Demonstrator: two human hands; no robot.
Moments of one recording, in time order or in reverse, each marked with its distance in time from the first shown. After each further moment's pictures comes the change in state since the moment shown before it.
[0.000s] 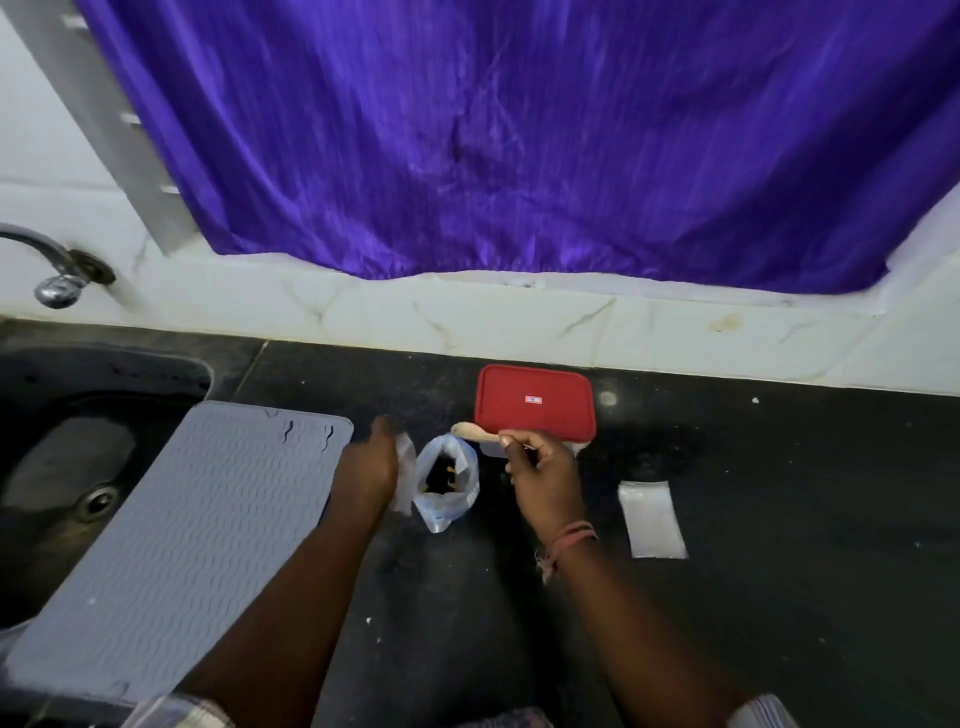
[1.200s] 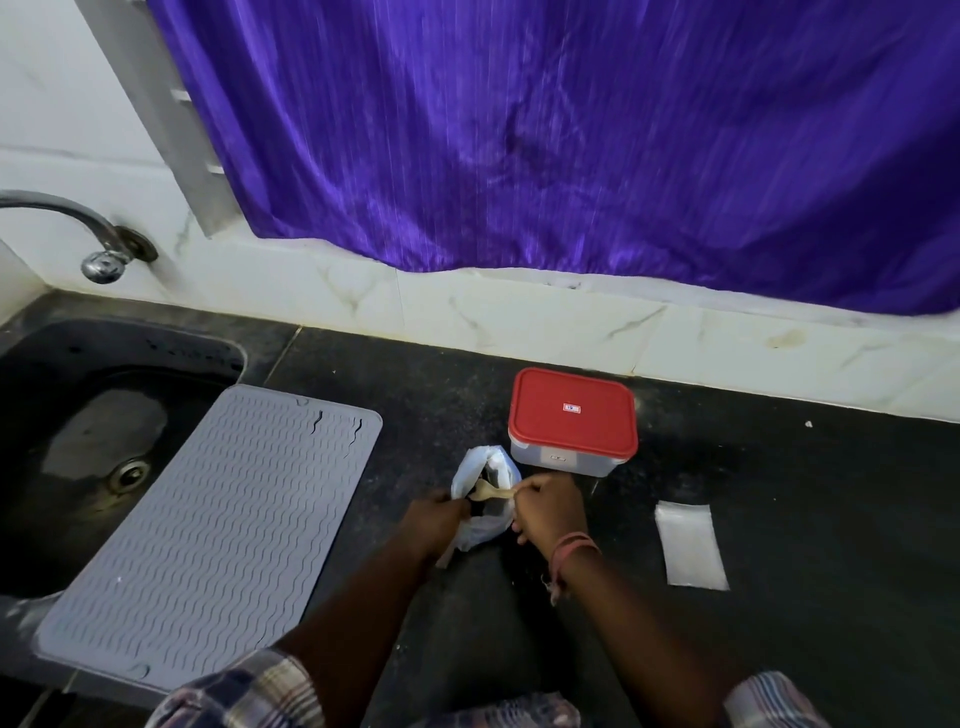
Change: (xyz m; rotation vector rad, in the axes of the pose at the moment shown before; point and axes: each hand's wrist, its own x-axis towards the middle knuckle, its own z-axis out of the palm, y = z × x) left_hand 0.016 -0.065 0.029 0.054 -0.320 -0.007; right_hand -0.003 -0.003 0.031 -0.253 -0.236 0.491
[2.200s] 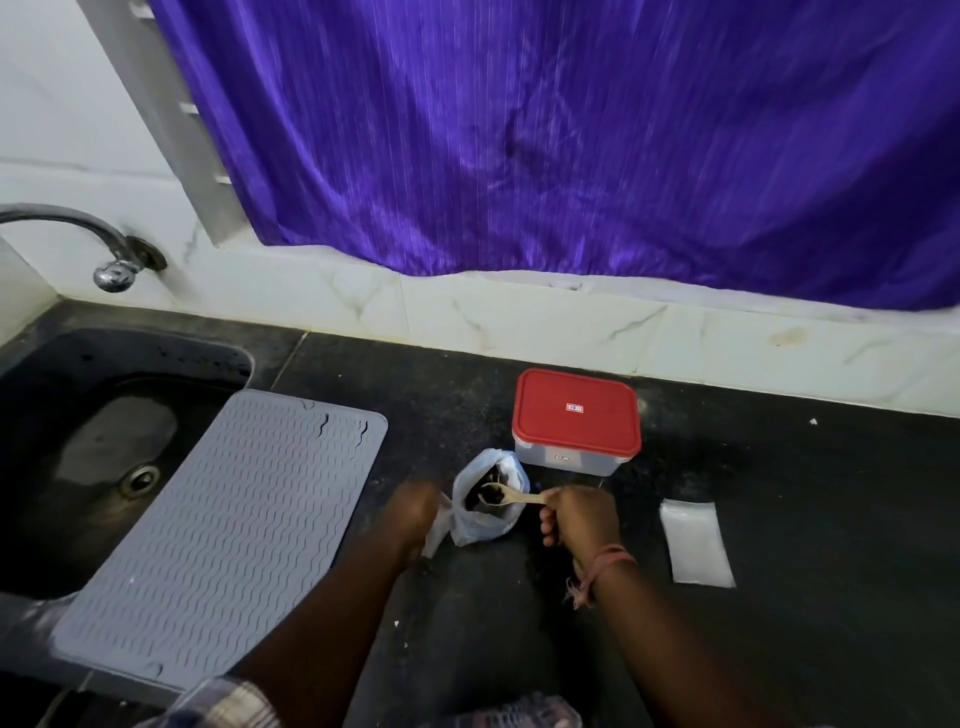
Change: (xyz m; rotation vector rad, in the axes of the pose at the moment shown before) left_hand -0.002 0.013 -0.022 -0.022 0.051 0.008; right_hand 0.006 0.019 -0.018 0.409 0.004 0.261
